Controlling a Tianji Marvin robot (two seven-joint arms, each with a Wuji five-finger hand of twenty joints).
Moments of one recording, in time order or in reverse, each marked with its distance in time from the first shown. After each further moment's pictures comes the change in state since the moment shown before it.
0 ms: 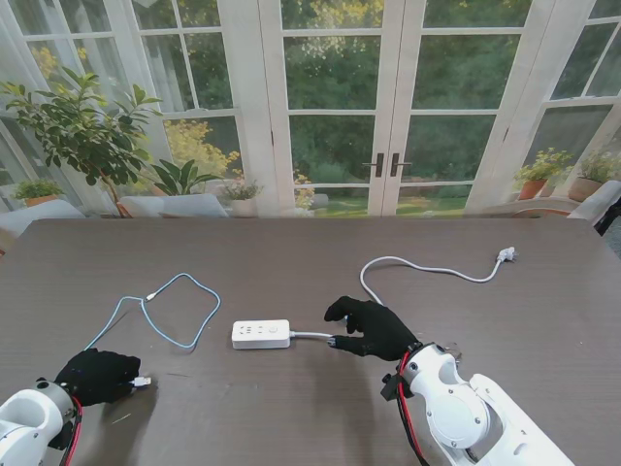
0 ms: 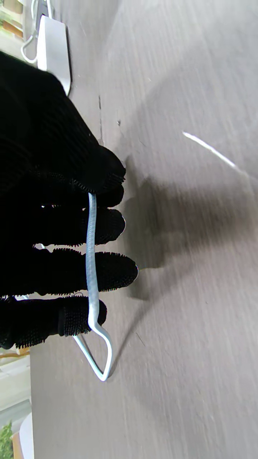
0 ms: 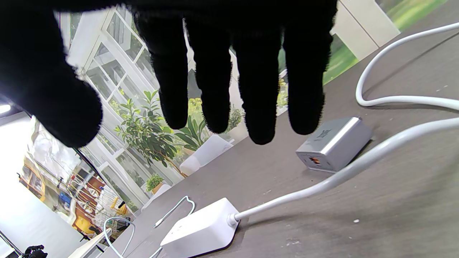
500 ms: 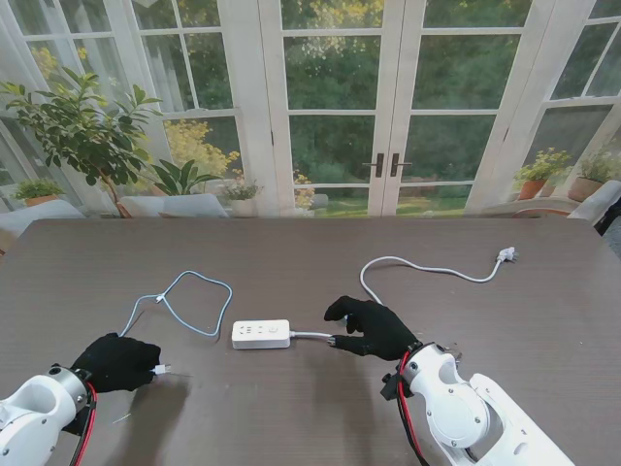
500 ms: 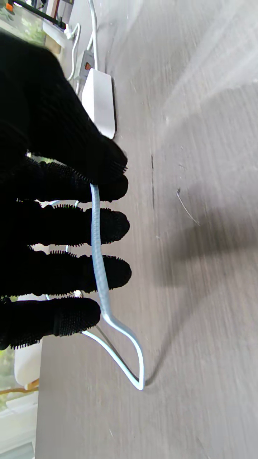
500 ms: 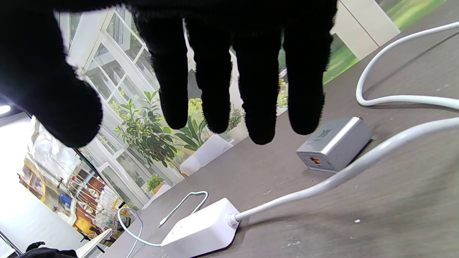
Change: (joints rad) left arm -0.016 -0.004 0.024 -0.085 -0.117 -0.005 -0.053; right arm 0.001 0.000 0.000 0.000 0.004 0.001 0.002; left_hand -0.108 -0.044 0.119 -0.042 0.073 -0.080 -0.019 0.020 -0.019 0.003 -0.135 -0.026 -0.114 0.015 -0.070 0.000 -0.081 0.004 0.000 0.000; right_hand 0.000 0.000 0.000 0.000 -0.001 0.001 0.000 0.000 0.000 0.003 0.000 0.000 0.000 0.000 0.000 0.000 0.000 0.000 0.000 0.000
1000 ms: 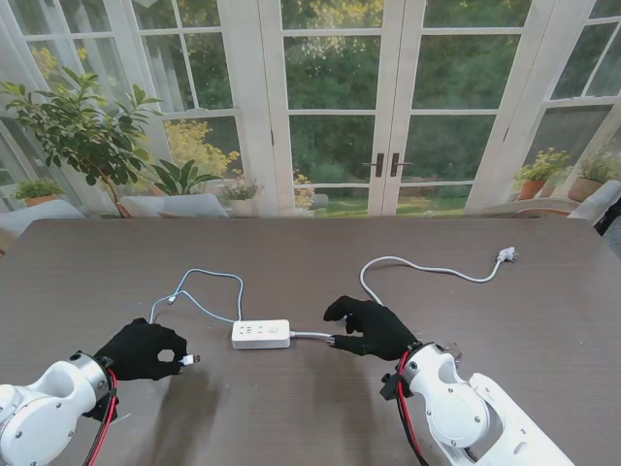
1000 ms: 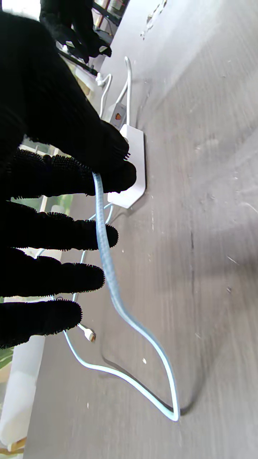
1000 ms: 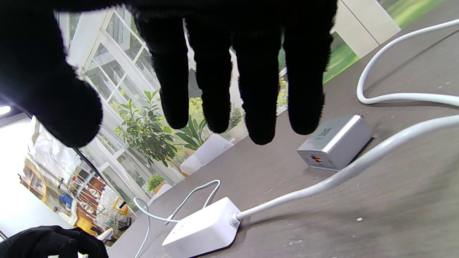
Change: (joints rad) left arm -0.051 0.002 0.066 -0.039 -0.150 0.001 -0.051; right arm 0.002 0.000 -0.002 0.001 0.007 0.001 0.004; left_hand -0.097 -0.031 0.073 -0.020 0.106 -0.085 -0.122 0.064 -0.216 0.072 -0.236 -0.588 -0.254 0.023 -0.348 -0.248 -0.171 -0.012 -0.243 -0.062; right_hand 0.000 0.000 0.000 0.000 0.000 0.009 0.000 0.000 0.000 0.003 0.000 0.000 0.000 0.000 0.008 0.000 0.000 0.000 0.000 0.000
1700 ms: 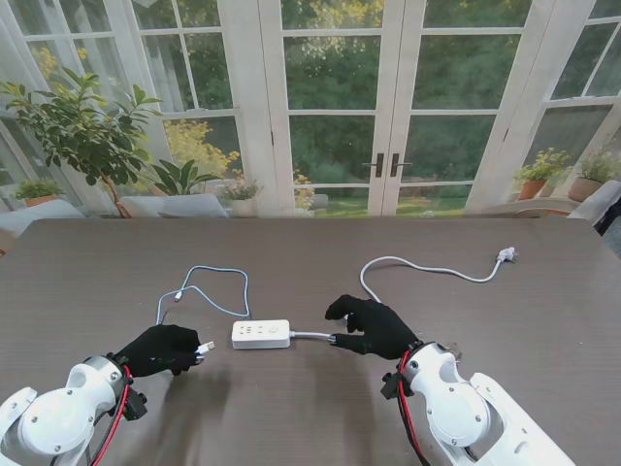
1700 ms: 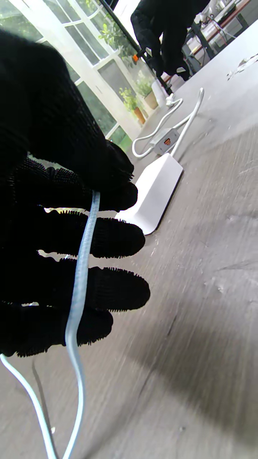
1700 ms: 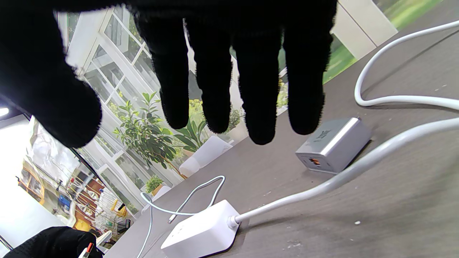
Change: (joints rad) left arm -0.070 -0.027 0.085 0.123 -0.394 0.118 0.022; right arm 0.000 -0.001 0.005 0.000 0.004 0.003 -0.001; left_hand 0.128 -0.042 -0.008 0.001 0.033 0.179 -0.006 -0.034 0.390 0.026 0.203 0.365 0.521 0.102 0.373 0.113 0.345 0.116 0.287 0.059; right_hand 0.000 0.000 -0.006 0.000 0.000 0.001 0.000 0.000 0.000 0.001 0.000 0.000 0.000 0.000 0.000 0.000 0.000 0.000 0.000 0.000
